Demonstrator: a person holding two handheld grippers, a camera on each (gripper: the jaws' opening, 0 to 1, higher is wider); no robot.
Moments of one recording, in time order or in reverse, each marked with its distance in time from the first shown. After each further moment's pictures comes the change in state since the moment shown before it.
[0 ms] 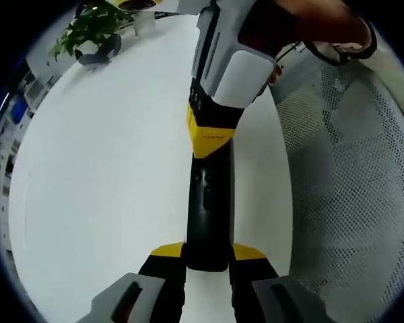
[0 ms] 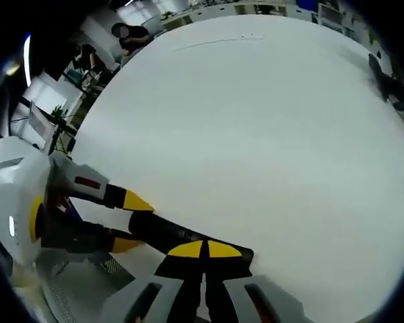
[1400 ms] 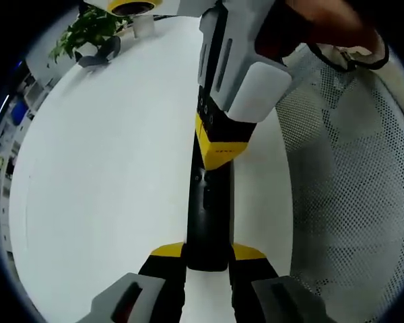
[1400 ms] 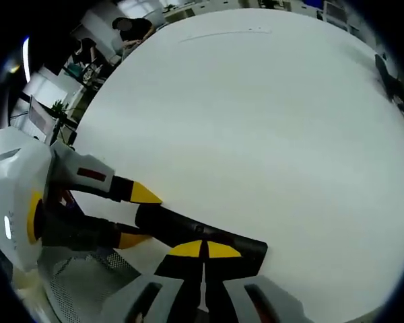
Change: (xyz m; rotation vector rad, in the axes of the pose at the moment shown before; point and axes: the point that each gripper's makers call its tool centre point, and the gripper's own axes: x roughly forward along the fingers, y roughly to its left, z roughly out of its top) left arm 0.001 0.001 0.000 0.003 -0.008 -0.001; right arm 0.003 0.010 -0.007 0.001 0.028 -0.004
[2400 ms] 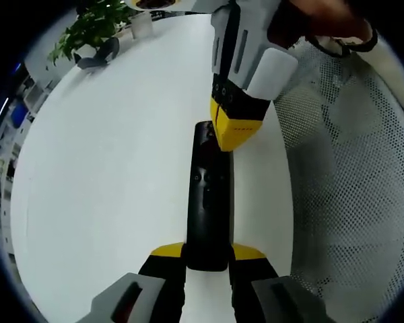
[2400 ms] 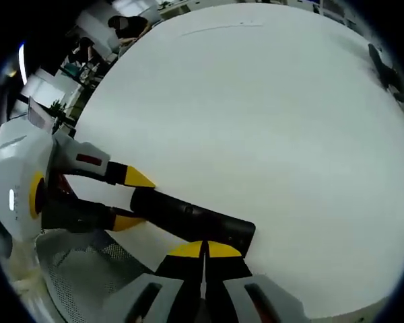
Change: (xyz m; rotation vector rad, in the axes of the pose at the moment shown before) left arm 0.000 -0.001 0.000 0.016 0.005 0.010; right arm -0.008 -0.013 -0.015 0.007 0.047 -0.004
